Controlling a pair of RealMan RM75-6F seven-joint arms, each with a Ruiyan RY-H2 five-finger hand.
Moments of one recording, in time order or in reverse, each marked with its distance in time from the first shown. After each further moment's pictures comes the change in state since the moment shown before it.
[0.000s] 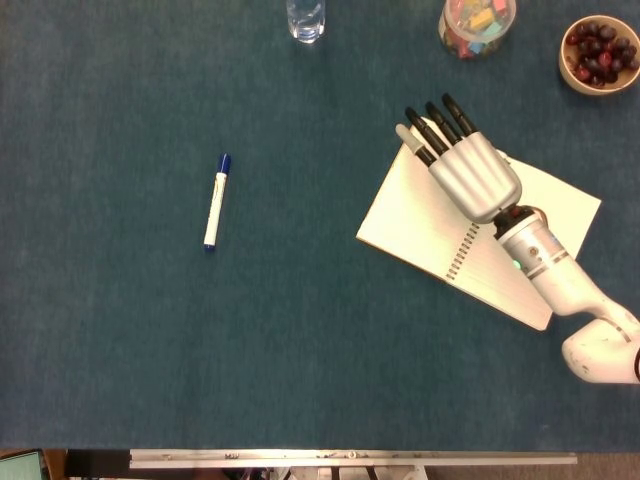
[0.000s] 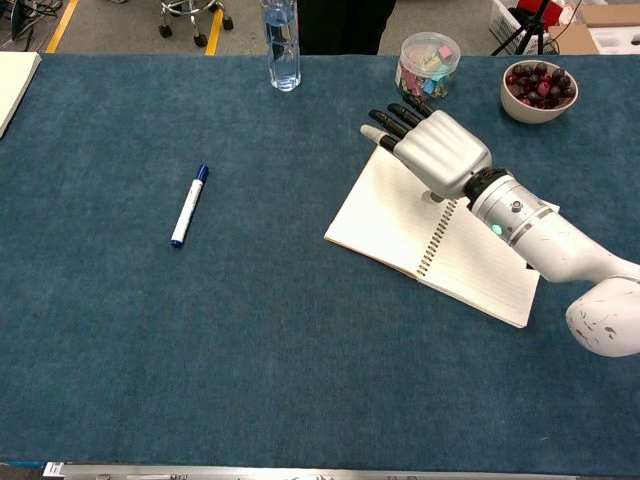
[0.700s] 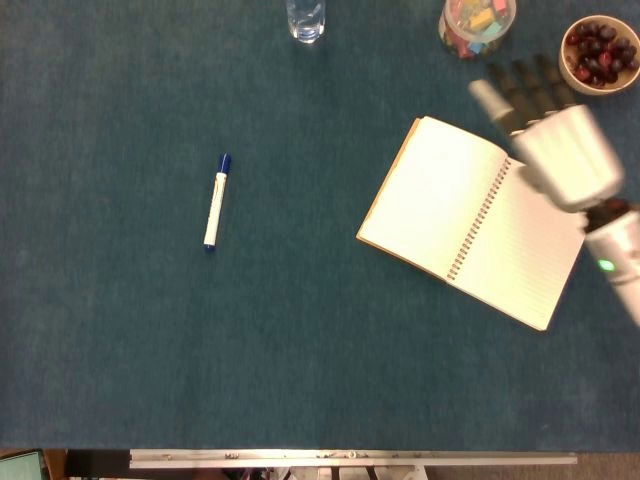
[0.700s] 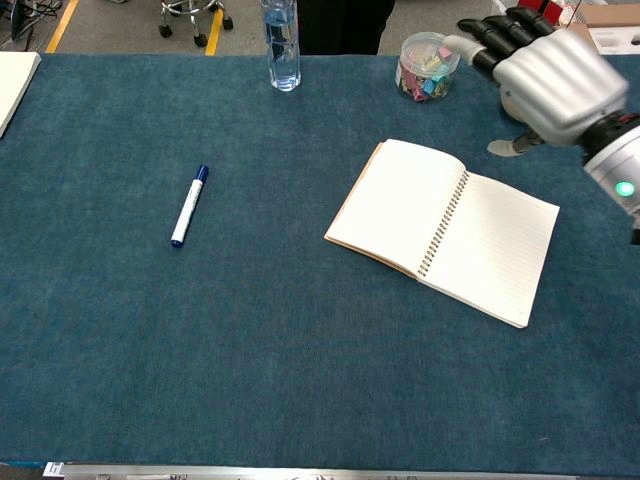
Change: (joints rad) left arm -0.027 -0.011 -0.019 0.008 -0.010 -0.028 0.004; right arm -0.147 0.411 0.023 -0.497 0.048 0.200 0.012
